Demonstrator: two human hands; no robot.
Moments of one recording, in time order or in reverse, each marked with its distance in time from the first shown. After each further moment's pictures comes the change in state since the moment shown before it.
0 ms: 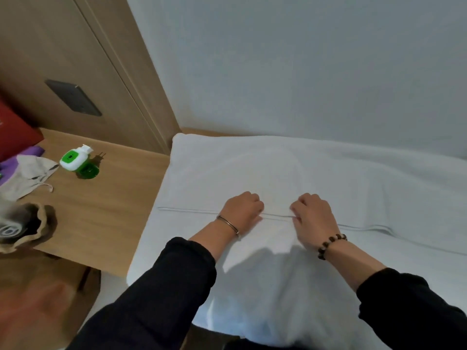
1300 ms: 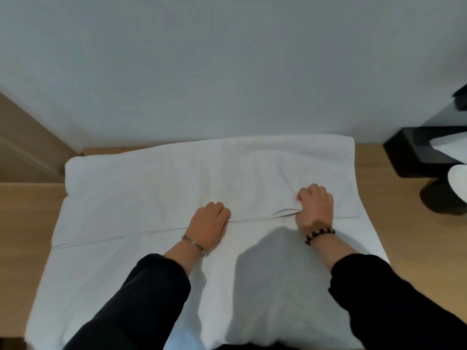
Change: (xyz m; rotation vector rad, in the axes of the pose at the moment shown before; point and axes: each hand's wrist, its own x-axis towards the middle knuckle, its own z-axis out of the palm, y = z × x) left_hand 0.048 0.114 0.026 -0.042 0.224 0.256; right_hand -0.074 0.169 -0.035 -0.020 0.159 0.534
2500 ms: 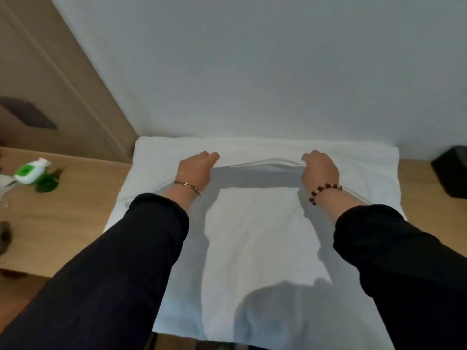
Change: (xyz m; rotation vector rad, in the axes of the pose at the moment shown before) left_hand -0.003 -0.096 -0.096 0.217 0.009 -0.466; right_hand 0.050 -0.103 -0.038 -0.046 0.031 -0.166
